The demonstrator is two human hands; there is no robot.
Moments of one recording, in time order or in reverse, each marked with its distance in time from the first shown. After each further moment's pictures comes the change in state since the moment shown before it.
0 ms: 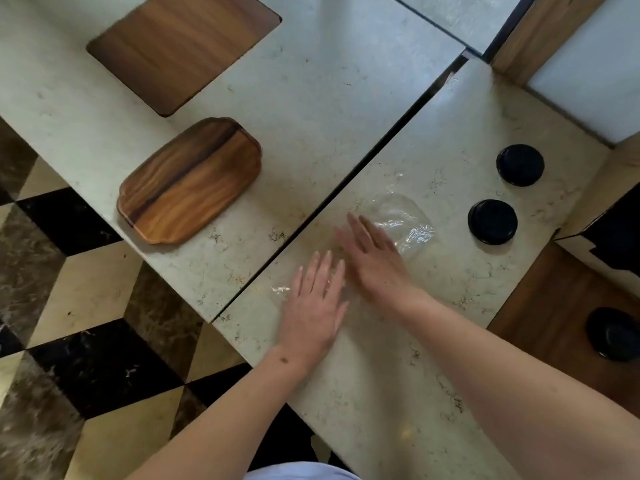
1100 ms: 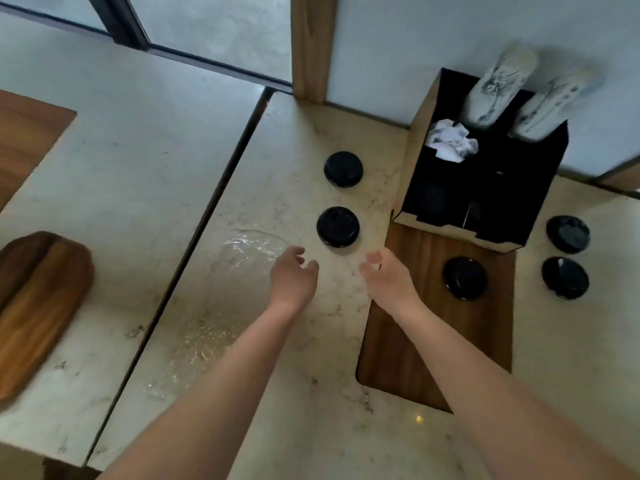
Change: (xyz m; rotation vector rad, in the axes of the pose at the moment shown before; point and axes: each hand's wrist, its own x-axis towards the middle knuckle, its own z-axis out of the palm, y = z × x) left_hand 0.165 0.175 -0.026 -0.753 -0.293 -0.386; right_hand -0.140 0.146 -0.066 0.933 0.355 0.945
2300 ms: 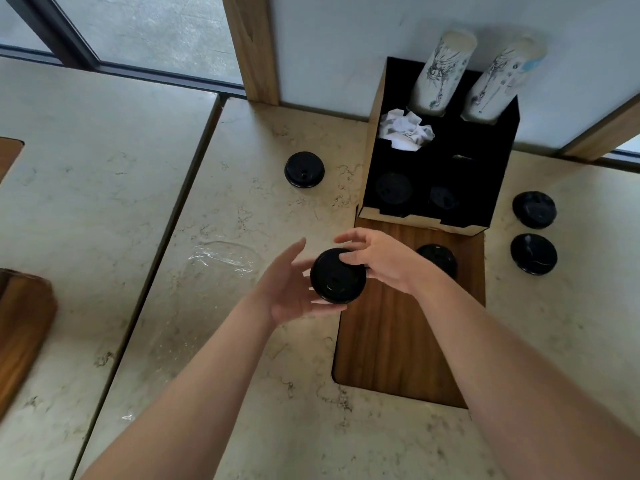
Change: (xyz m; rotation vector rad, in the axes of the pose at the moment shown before) left_hand 0.005 0.025 0.024 -0.875 -0.789 -0.560; right_hand 0.025 -0.002 -0.074 0.402 -0.466 0.032
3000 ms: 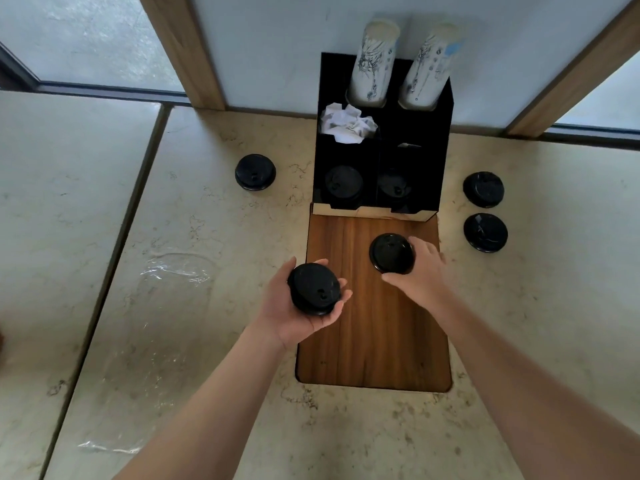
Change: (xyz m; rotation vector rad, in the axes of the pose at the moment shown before) left_hand 0.032 -0.065 0.059 -0.275 0.019 -0.038; right_hand -0.050 0.122 -0.104 -0.691 0.788 0.108
